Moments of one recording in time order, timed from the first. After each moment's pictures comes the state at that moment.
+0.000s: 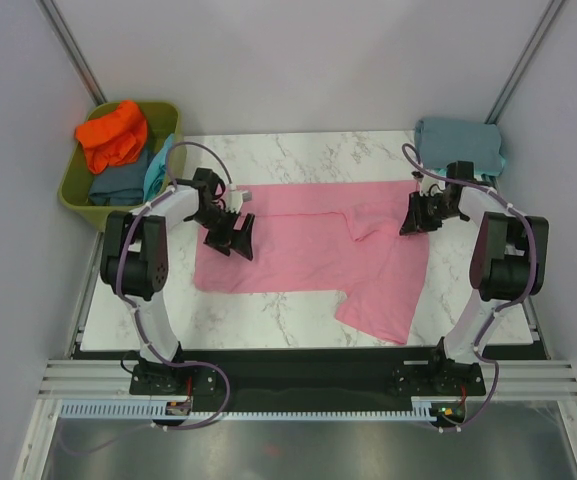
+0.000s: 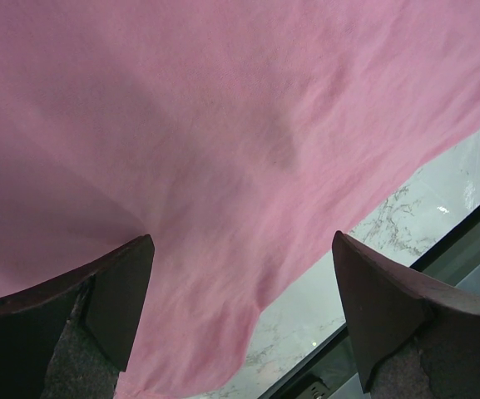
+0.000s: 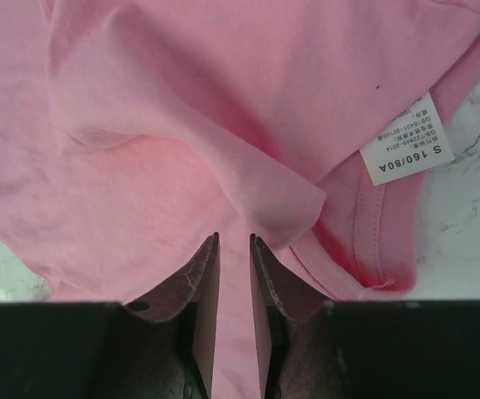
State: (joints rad) left arm -0.17 1.92 1.32 -0.84 0.53 0.25; right arm -0.15 1.87 1.26 -0.62 -0.57 -0.25
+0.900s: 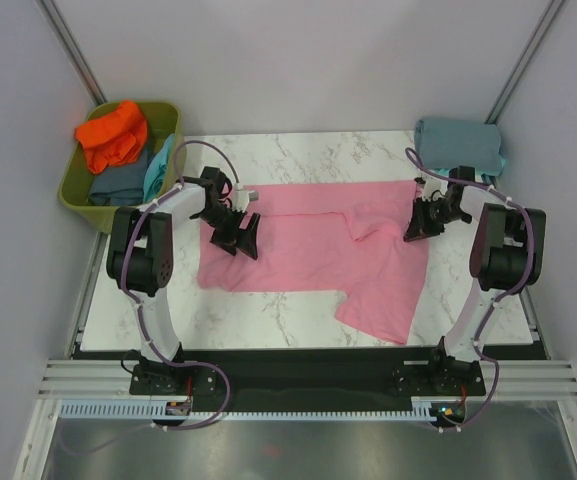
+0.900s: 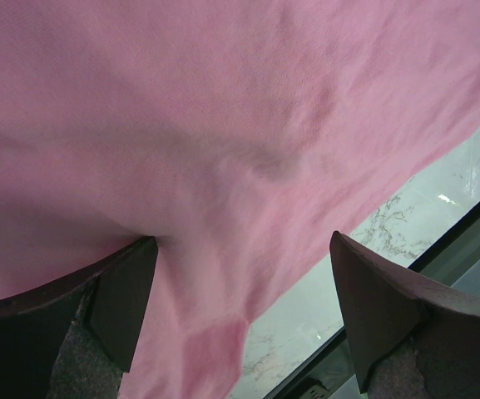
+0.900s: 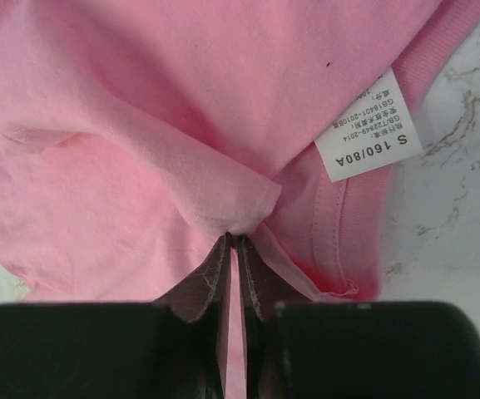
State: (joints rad) left arm -0.20 1.97 1.37 -0.85 0.54 0.25; right arm -0.19 1.97 1.30 -0.65 -0.57 -0.28
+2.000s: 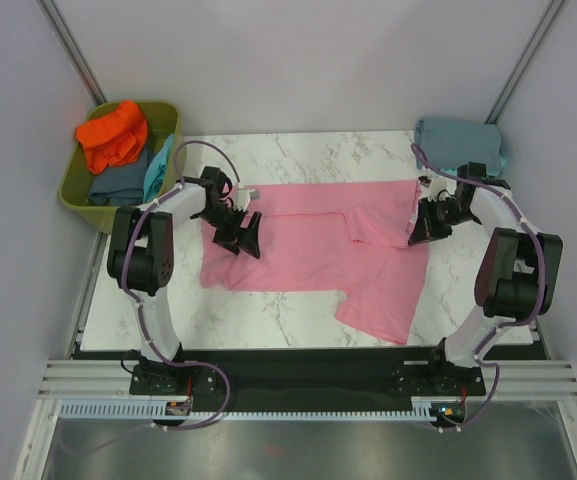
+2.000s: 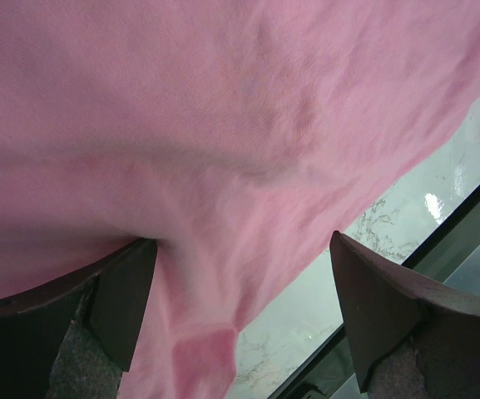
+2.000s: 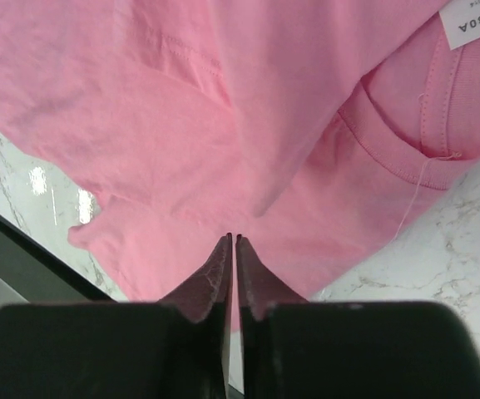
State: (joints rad) left arm -0.20 1.98 1.37 -0.83 0.59 0.25; right arm -0.19 1.75 1.26 -0.88 -0.60 -0.32
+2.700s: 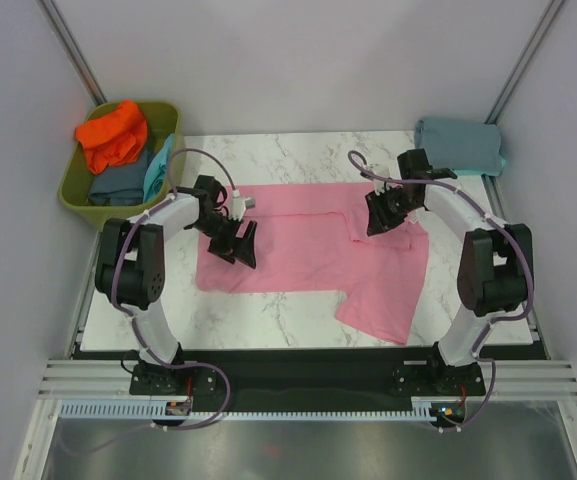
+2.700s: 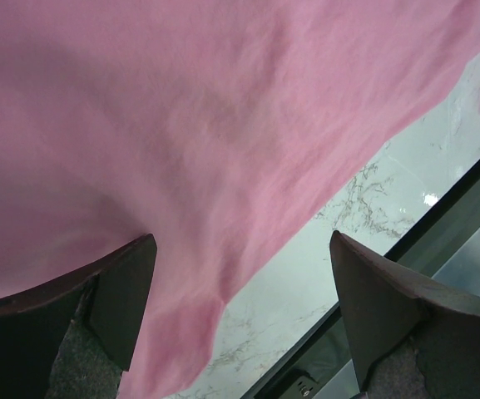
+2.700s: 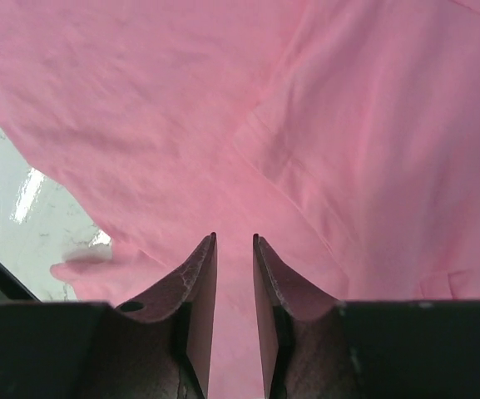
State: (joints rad) left arm -0.20 1.86 1.24 -0.81 0.59 0.25; right arm 0.11 1.76 1.34 -0.78 -0.52 -0.37
